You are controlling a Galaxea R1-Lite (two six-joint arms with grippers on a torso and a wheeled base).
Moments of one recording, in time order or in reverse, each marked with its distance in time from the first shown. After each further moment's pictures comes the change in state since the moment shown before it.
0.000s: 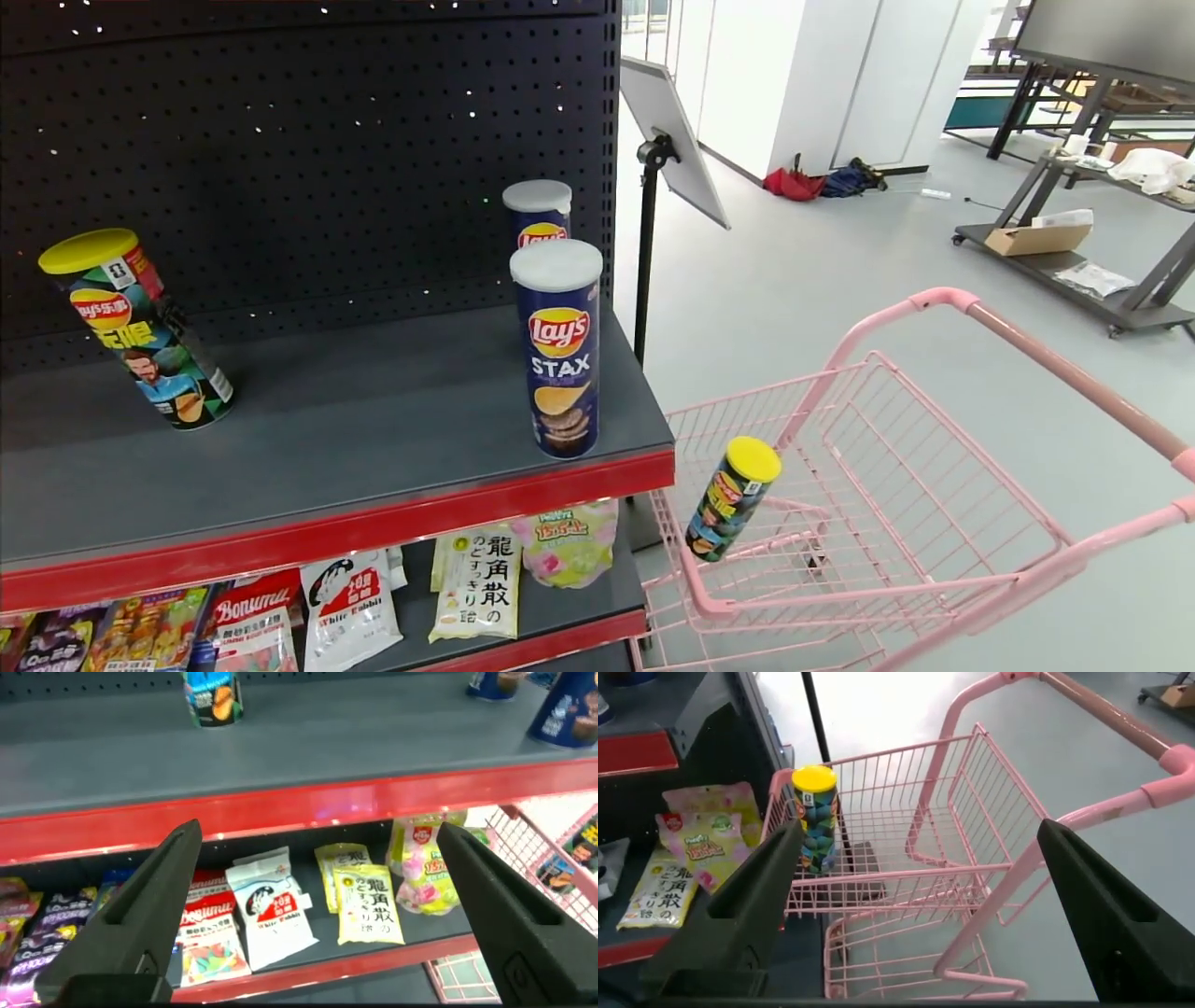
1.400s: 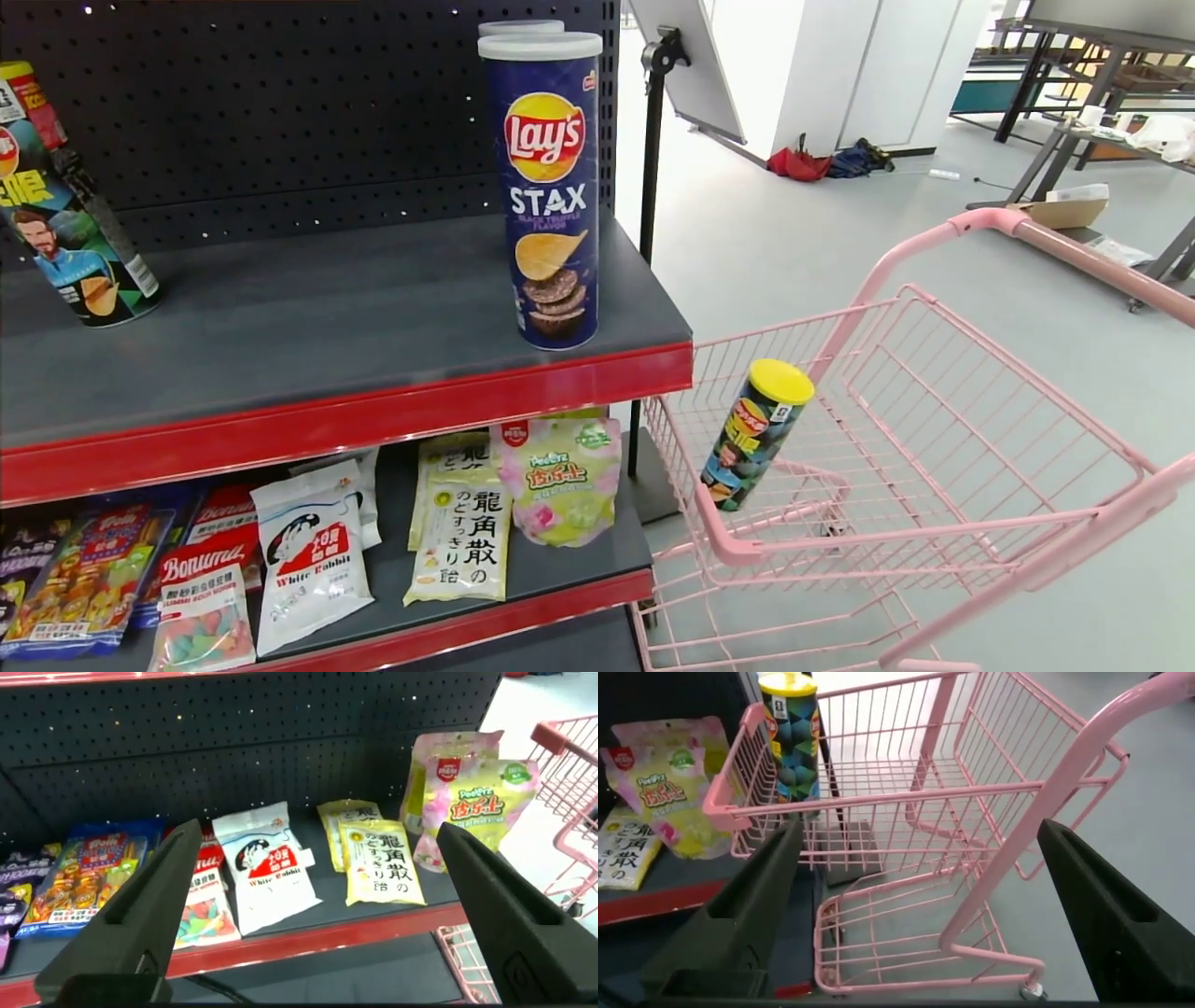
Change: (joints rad) left arm 0.000 0.000 0.000 0.000 0.000 0.000; right arm 0.001 0.000 0.000 0.001 0.000 0.000
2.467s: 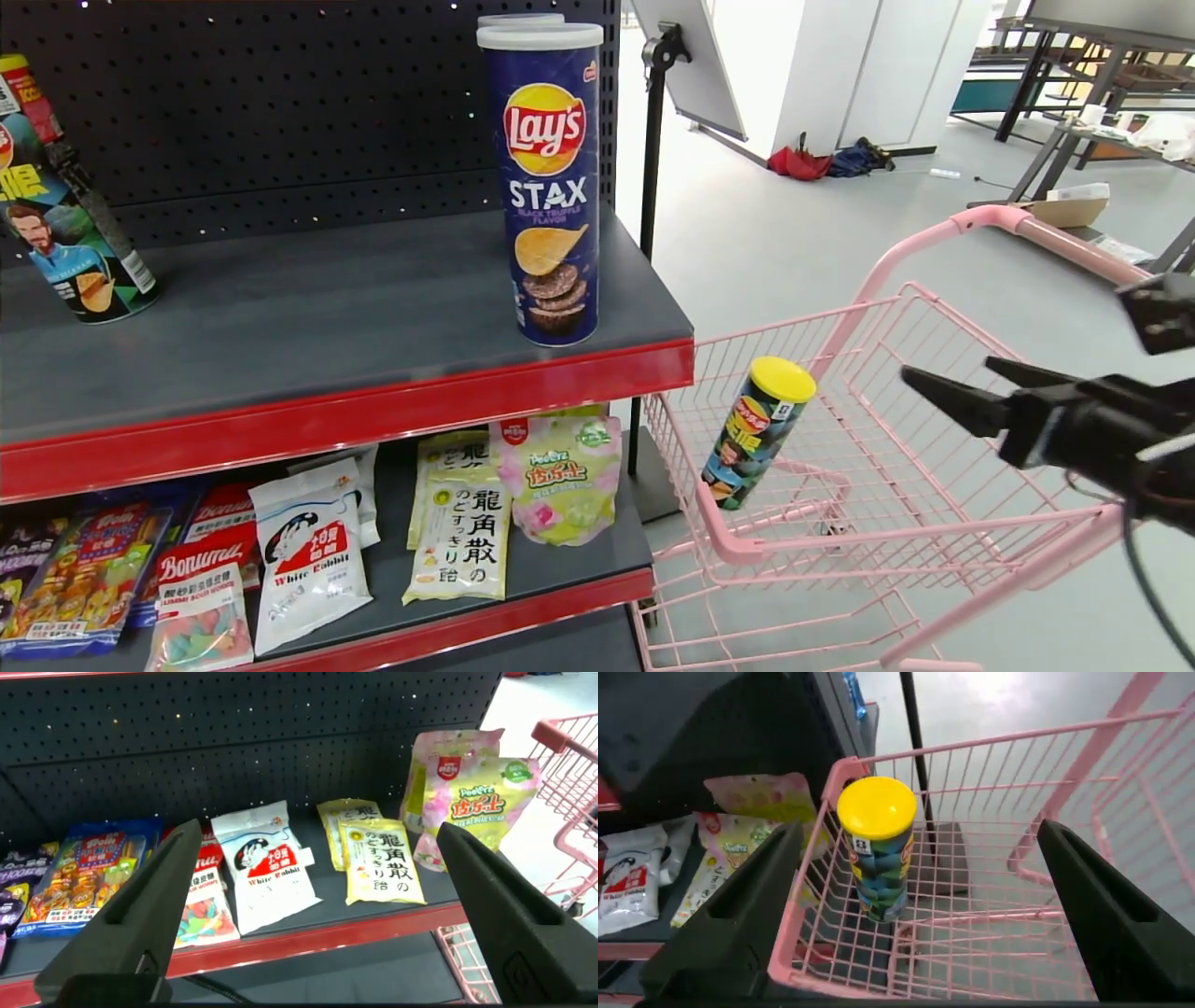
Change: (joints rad) left arm 0.000 0.000 0.000 0.000 0.000 0.000; right arm 0.158 1.395 -0.376 -0.884 0.142 0.083
